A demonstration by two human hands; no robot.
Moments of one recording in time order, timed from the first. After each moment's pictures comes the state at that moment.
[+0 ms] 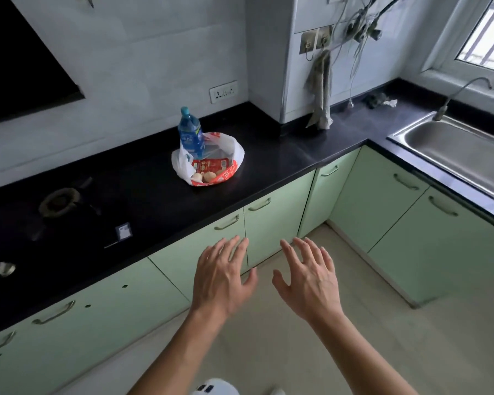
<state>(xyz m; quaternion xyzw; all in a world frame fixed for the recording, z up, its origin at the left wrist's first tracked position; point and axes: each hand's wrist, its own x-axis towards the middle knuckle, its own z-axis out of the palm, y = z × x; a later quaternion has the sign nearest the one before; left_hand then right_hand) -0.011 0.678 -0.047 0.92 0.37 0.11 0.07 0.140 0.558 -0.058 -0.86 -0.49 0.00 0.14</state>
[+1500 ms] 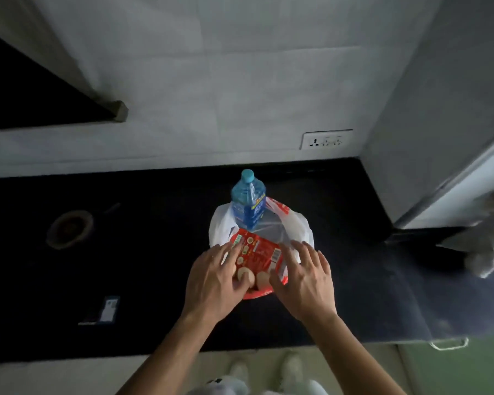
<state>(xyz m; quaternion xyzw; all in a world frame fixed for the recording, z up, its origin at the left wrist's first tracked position) 0.138 1.052 -0.070 0.80 0.58 0.13 0.09 0.332 1.021 -0.079 -0.73 -0.67 0.09 0.13</state>
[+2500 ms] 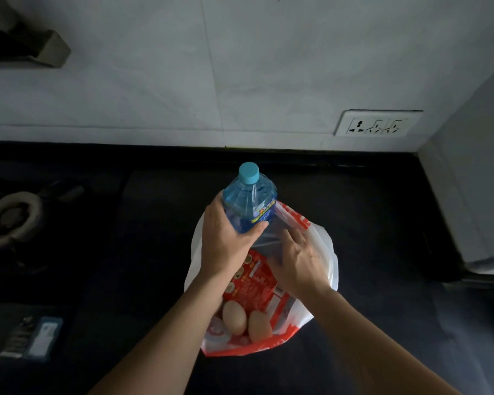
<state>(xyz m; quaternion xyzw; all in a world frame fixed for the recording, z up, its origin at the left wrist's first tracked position) 0.200 1.208 -0.156 0.57 0.67 0.40 0.27 0.353 1.180 -0.187 -0.68 -0.68 0.26 0.10</state>
